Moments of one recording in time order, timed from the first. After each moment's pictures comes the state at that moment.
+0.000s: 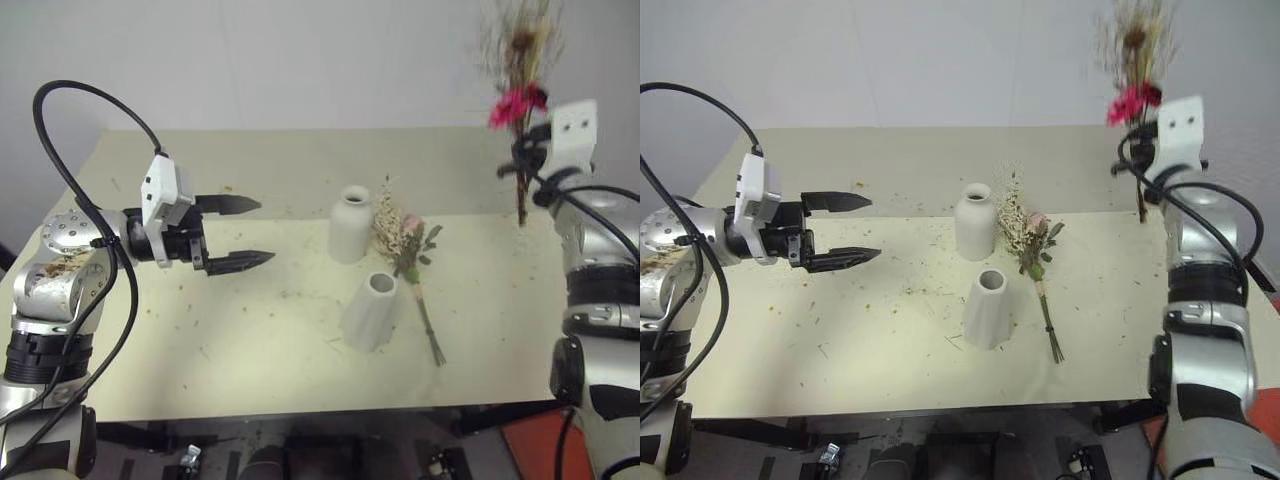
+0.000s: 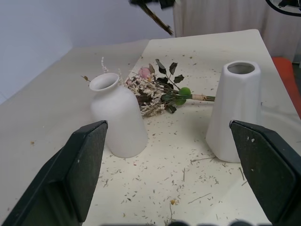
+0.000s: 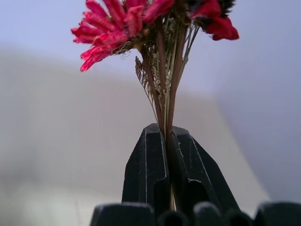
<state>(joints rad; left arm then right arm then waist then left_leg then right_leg) -0.63 0.83 0.12 -0.06 -0.55 0.42 -1.22 -1.09 -0.60 -0.22 0.66 0.14 0.23 0.31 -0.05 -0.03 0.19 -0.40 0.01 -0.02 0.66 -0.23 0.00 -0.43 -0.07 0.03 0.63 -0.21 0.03</state>
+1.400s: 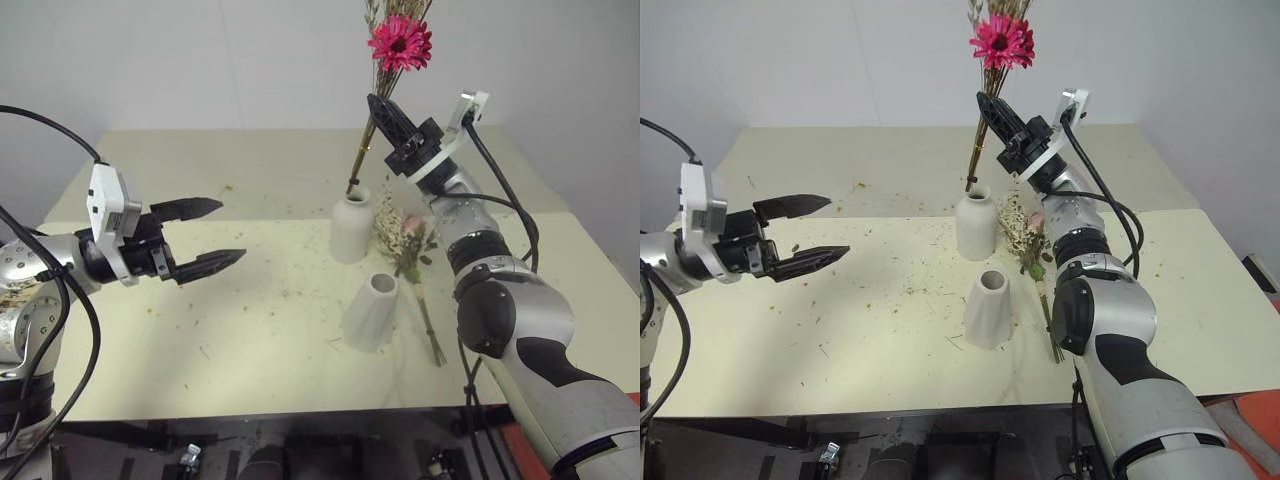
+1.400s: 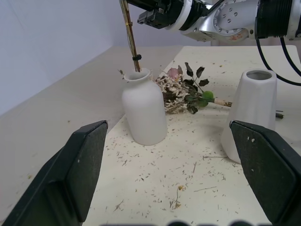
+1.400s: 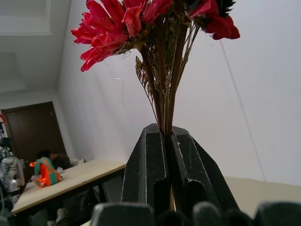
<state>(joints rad) -0.40 0.88 0.33 -0.24 -0.67 0.51 -1.08 -1.37 -0.24 -0.42 1.26 0.51 -0.14 1.08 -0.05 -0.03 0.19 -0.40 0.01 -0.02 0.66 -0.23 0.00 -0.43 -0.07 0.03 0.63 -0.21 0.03</state>
